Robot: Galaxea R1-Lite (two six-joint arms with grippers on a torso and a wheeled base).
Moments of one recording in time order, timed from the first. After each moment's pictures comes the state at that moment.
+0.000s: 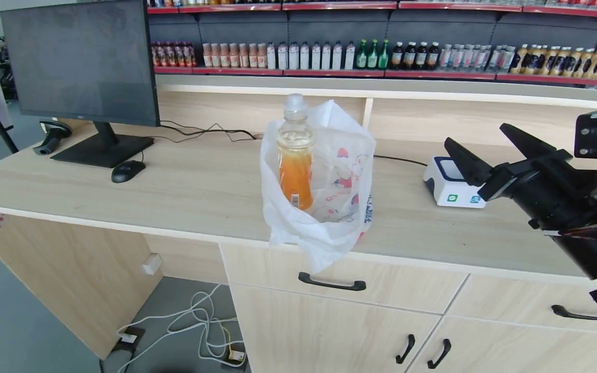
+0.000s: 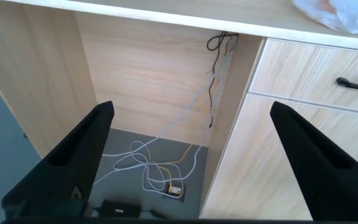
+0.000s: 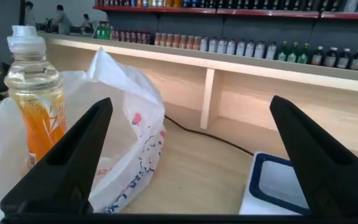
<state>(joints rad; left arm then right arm) 0.00 0.00 0.00 0.00 0.00 0.01 0.24 1.68 -0.52 -1.57 0.12 -0.08</state>
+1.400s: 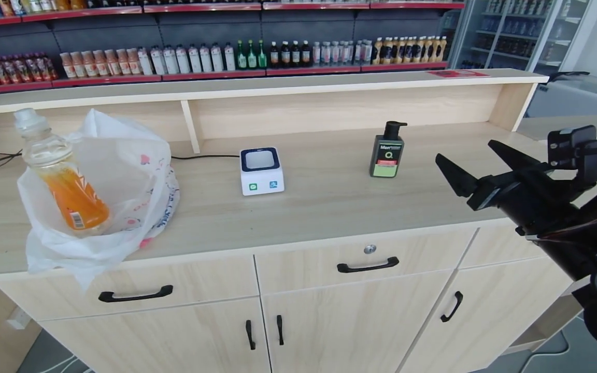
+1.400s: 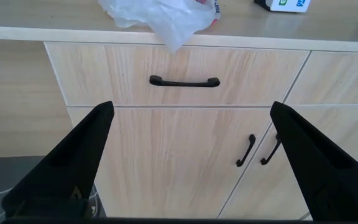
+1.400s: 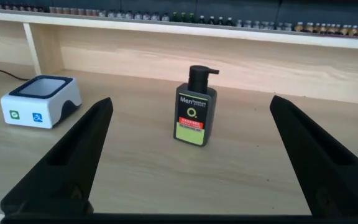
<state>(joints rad) 0.00 0.00 0.00 -0.01 0.00 -0.02 0.20 1.76 -0.52 -1.57 0.12 -0.08</state>
